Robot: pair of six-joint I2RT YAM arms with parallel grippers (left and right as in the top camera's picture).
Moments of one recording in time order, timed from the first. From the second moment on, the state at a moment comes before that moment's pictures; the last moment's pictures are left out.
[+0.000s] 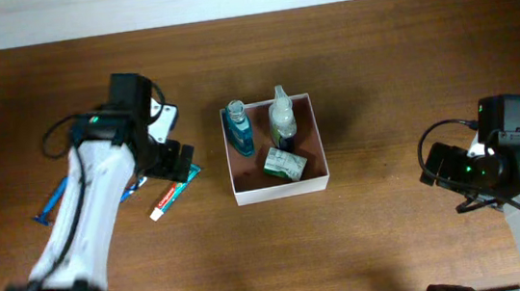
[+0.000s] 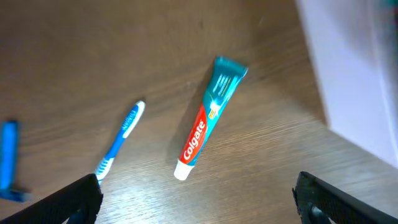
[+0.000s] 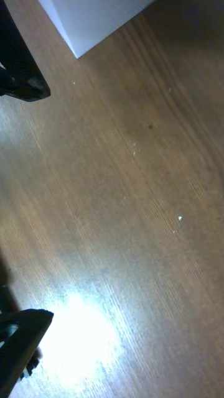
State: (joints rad) left arm -0.14 1.67 1.40 -1.12 -0.05 0.18; right arm -0.21 1.12 1.09 -1.23 0.04 0.32
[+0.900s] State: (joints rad) left arm -0.14 1.98 1.30 -1.05 -0.07 0.19; right arm -0.22 1.12 1.08 -1.22 0.04 0.32
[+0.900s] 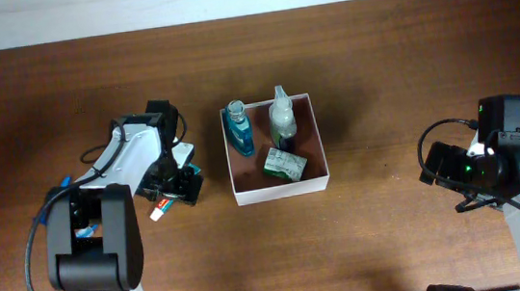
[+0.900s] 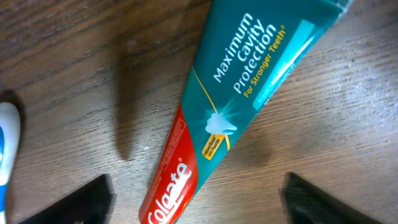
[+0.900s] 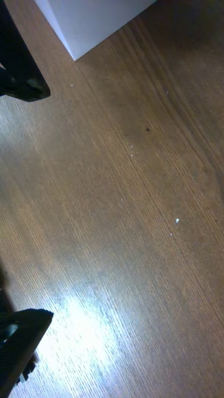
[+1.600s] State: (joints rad) left arm -0.14 1.98 1.30 -1.03 -0.07 0.20; right arm -0.22 1.12 1.08 -1.22 0.04 0.32
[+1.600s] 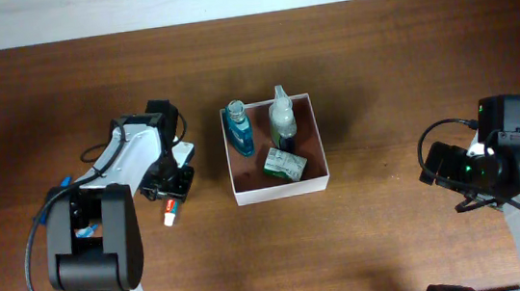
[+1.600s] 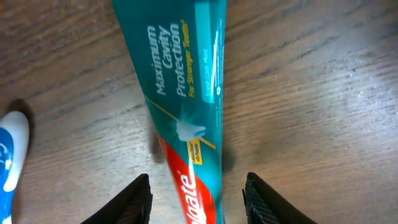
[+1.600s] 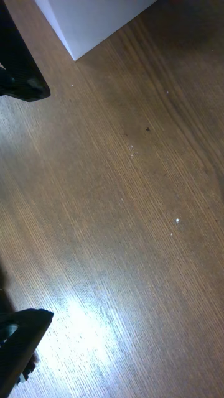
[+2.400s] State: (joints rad) left arm -0.14 1.97 1.26 -1.00 -0.05 0.19; right arm -0.22 1.12 1.08 -1.22 0.04 0.32
